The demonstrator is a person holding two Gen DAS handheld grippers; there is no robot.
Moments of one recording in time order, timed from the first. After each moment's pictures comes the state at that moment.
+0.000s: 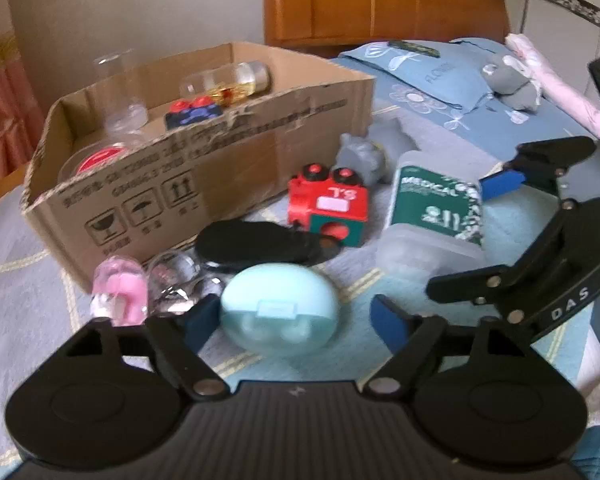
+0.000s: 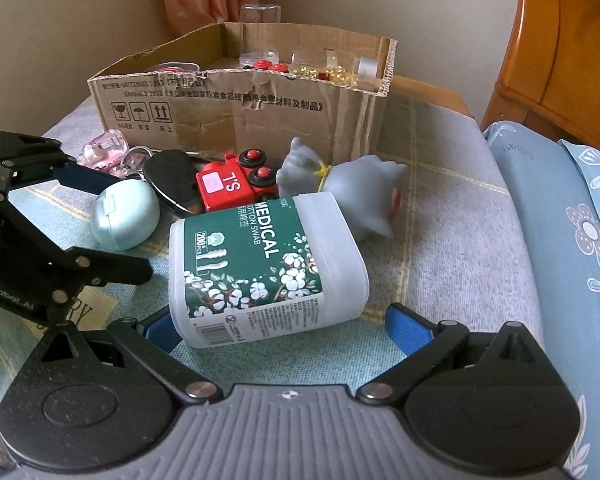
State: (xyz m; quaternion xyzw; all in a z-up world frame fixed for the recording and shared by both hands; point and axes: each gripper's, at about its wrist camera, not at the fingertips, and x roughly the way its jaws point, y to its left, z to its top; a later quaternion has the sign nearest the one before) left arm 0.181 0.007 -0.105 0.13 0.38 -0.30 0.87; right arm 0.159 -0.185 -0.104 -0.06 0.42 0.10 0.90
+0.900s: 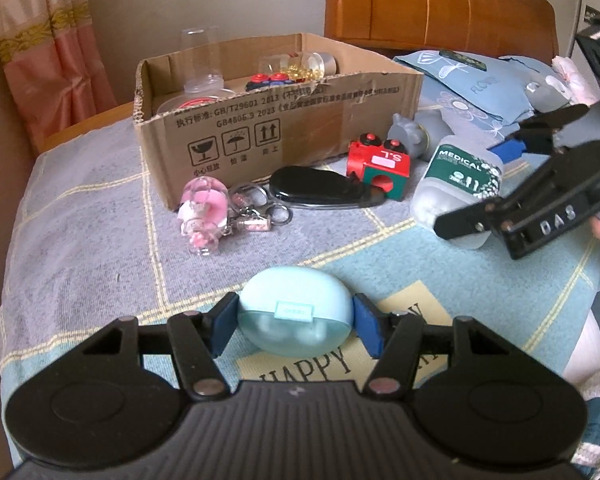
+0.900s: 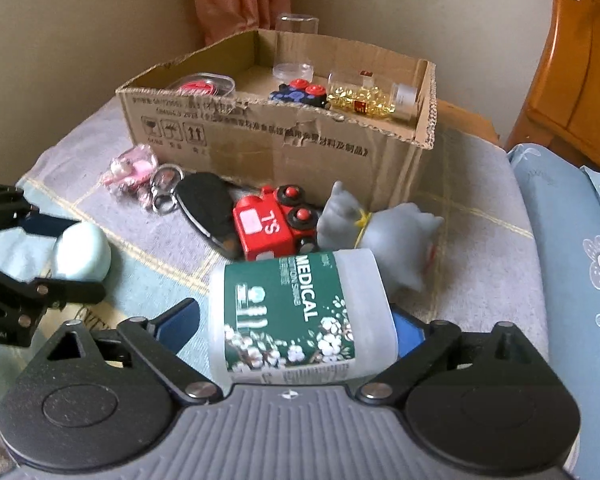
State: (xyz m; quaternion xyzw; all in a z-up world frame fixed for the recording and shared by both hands) left arm 0.143 0.053 -0.100 0.09 0.40 -0.22 0.89; right arm 0.175 -0.161 -0.082 -0.09 0.44 0.14 0.88
